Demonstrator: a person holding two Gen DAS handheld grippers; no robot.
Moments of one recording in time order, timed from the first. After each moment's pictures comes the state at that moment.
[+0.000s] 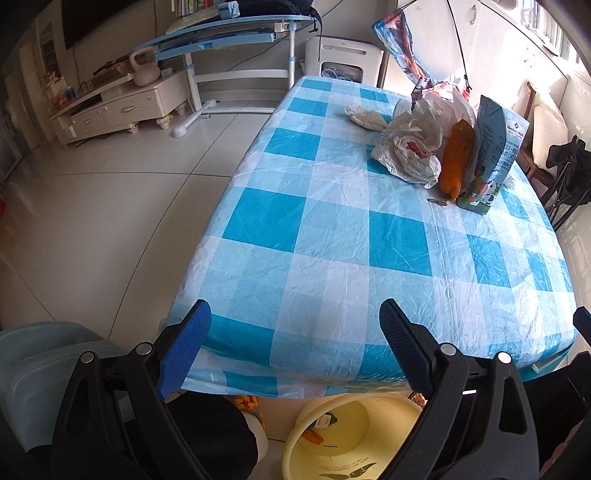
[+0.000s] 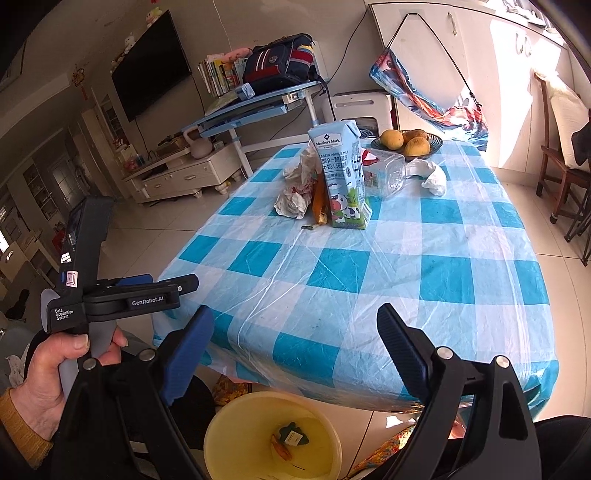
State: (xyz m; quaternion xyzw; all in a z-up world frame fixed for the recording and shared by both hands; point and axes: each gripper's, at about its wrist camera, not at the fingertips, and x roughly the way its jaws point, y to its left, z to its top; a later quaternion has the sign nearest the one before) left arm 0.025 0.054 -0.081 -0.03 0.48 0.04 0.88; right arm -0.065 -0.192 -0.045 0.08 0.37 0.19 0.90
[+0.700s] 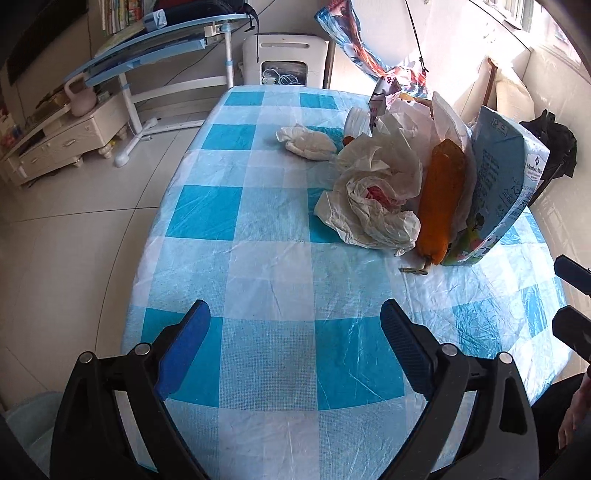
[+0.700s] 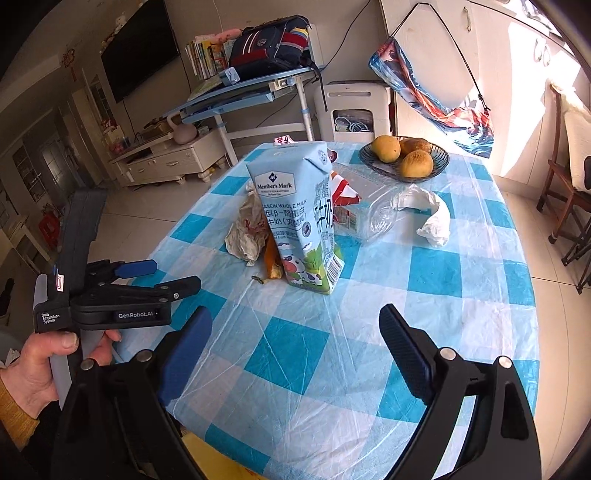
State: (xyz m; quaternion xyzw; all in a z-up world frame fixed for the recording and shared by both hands) left arm 0.134 0.020 -0.087 0.00 0.47 -0.06 0.88; right arm 0.042 -0.202 -0.043 0.04 0.40 0.18 0.90
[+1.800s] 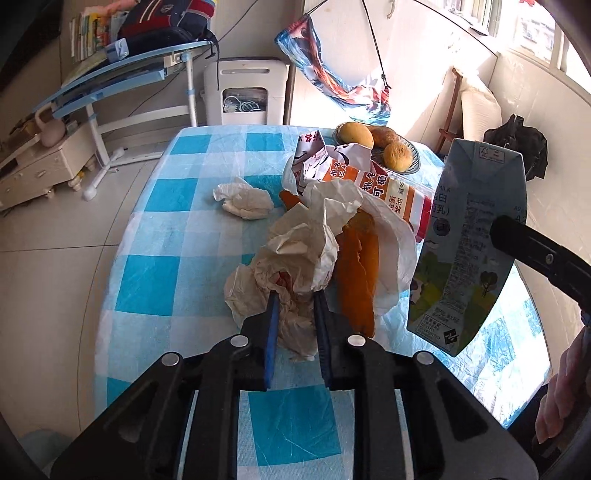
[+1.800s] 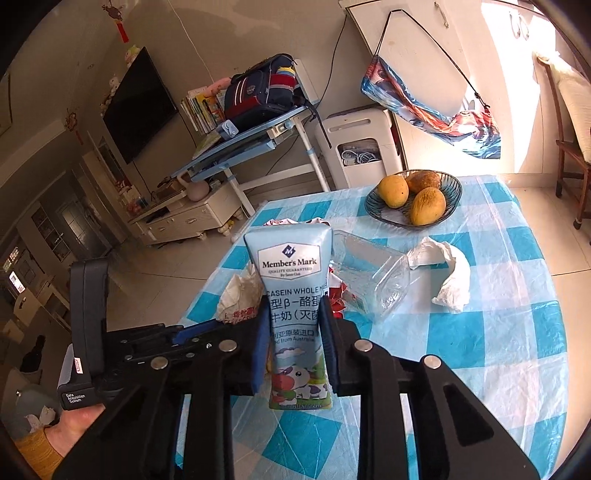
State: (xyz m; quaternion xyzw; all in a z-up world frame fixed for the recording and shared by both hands) left arm 0.151 -0.012 -0.063 0.00 0.43 -0.12 0.89; right arm 0.078 -0.221 -0.023 0.15 0.34 0.21 0.90
